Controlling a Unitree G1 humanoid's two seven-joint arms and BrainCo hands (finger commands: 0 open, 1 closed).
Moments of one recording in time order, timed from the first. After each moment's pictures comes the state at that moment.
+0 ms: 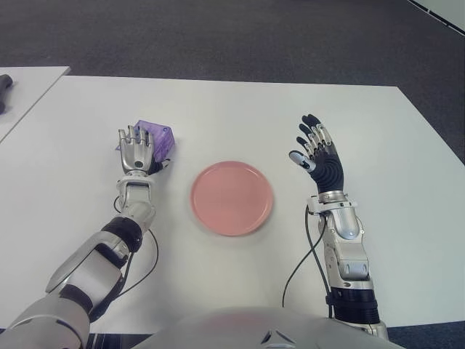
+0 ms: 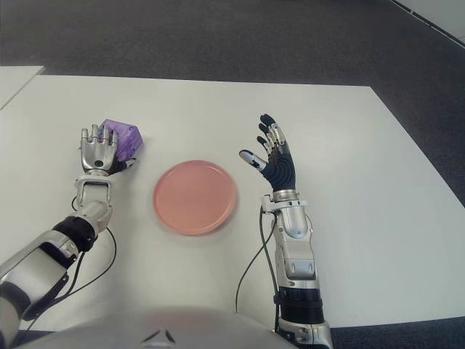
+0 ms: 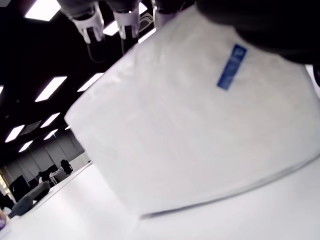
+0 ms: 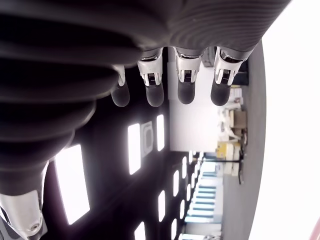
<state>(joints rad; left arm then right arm) -0.49 0.44 -0.61 0.87 1.16 0.61 0.42 0.02 -0.05 -0.01 -0.25 0.05 -0.07 0.08</state>
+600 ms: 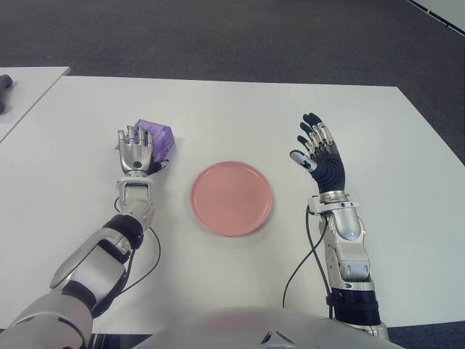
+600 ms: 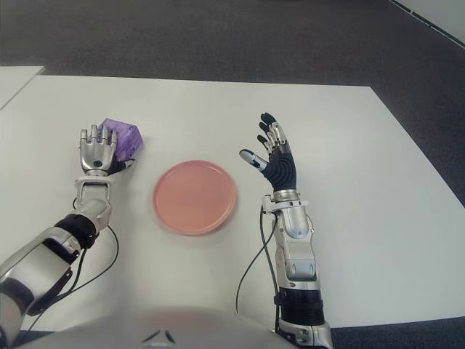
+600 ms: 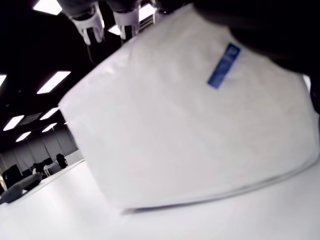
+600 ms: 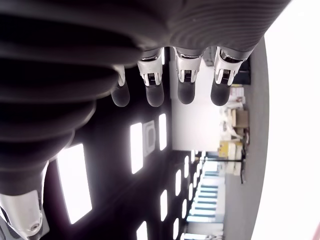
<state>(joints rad) -0.52 0.41 -0.57 0.95 1.04 0.54 0.56 0.03 -0.05 -0.01 -0.27 0.05 -0.06 0.08</state>
